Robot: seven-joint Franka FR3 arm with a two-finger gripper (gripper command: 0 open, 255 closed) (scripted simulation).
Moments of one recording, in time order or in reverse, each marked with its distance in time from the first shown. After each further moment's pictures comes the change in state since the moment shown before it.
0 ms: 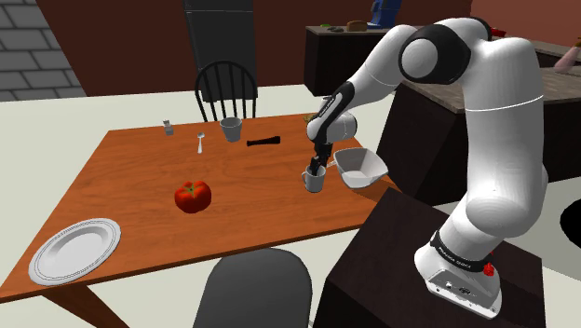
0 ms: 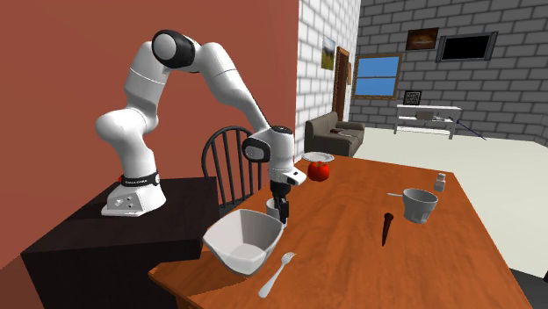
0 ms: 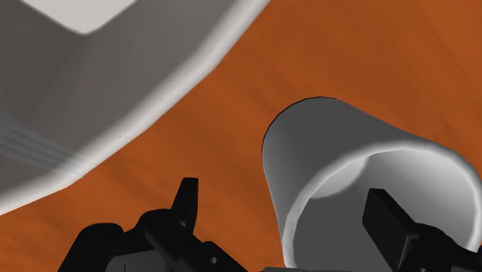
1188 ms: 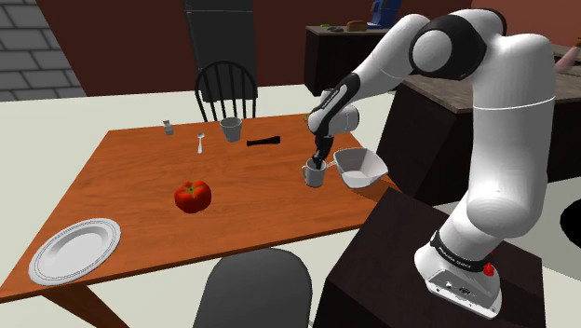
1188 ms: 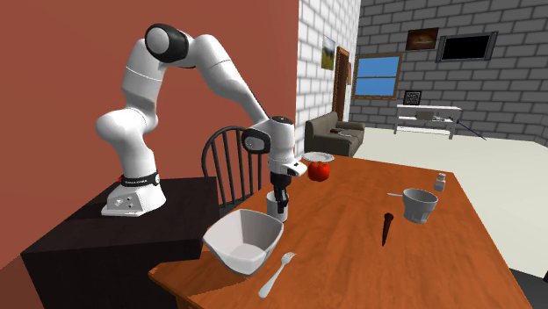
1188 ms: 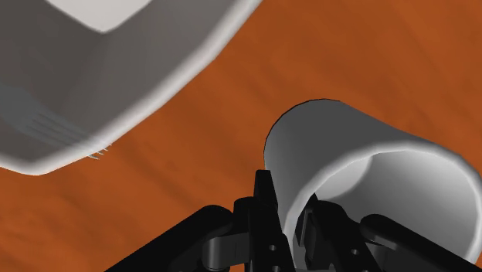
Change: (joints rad) arm 0.016 -0.073 -0.022 -0.013 -0.026 -0.059 0.023
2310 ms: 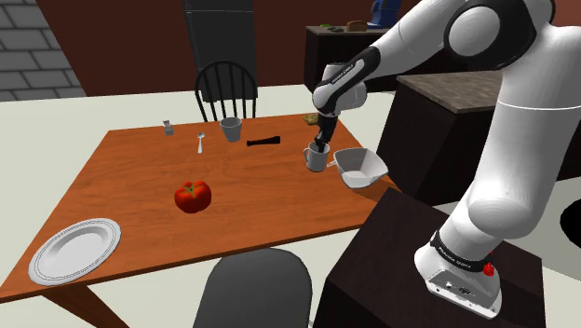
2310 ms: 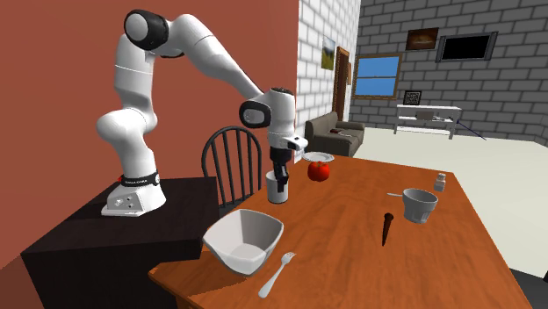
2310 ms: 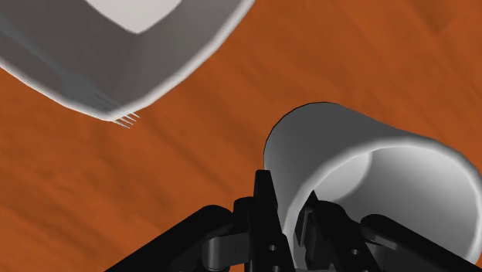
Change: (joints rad) arm 0.029 -0.190 -0.045 -0.005 -0.080 -0.180 0.062
